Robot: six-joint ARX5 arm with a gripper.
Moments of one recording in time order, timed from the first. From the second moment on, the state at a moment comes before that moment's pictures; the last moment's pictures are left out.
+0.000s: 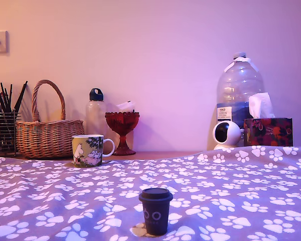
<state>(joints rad) -0.04 0.00 0.15 -0.21 0.37 -0.18</state>
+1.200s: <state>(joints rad) -0.44 0.41 0.15 0.05 0.49 -0.05</state>
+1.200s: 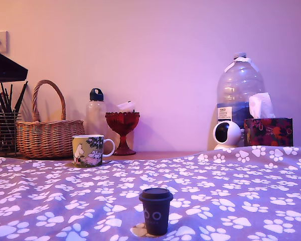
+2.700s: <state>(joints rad) -0.60 0.95 0.15 0.34 0.36 0.16</state>
